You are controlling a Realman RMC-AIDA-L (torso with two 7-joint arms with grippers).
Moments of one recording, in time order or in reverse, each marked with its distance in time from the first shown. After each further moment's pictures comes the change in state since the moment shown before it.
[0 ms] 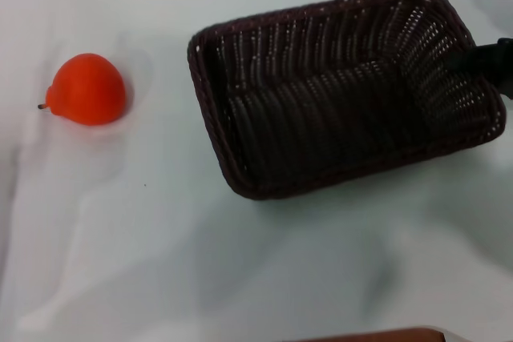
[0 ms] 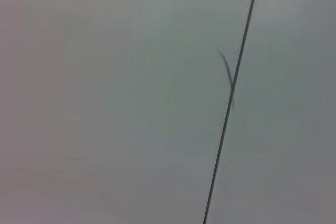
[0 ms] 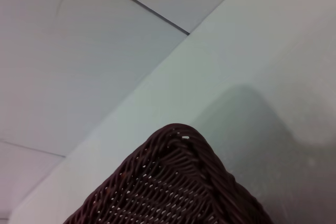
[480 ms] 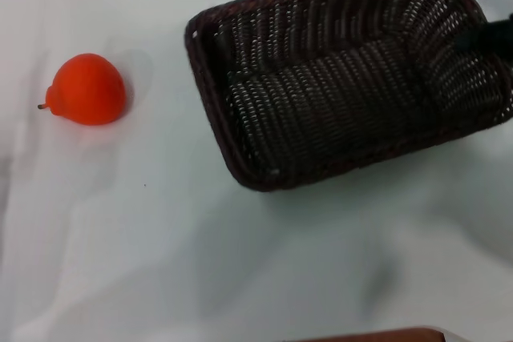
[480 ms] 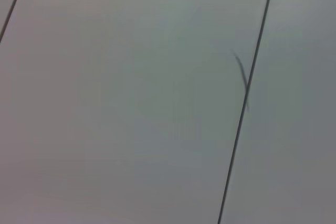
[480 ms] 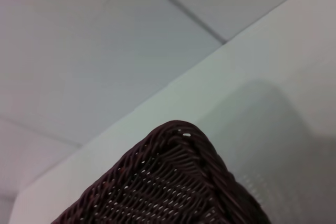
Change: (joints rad) left arm 0.018 0.001 -0.026 0.010 0.000 -0.011 0.002; right arm 0.035 -0.001 0.043 -0.127 -0.057 0.098 0.030
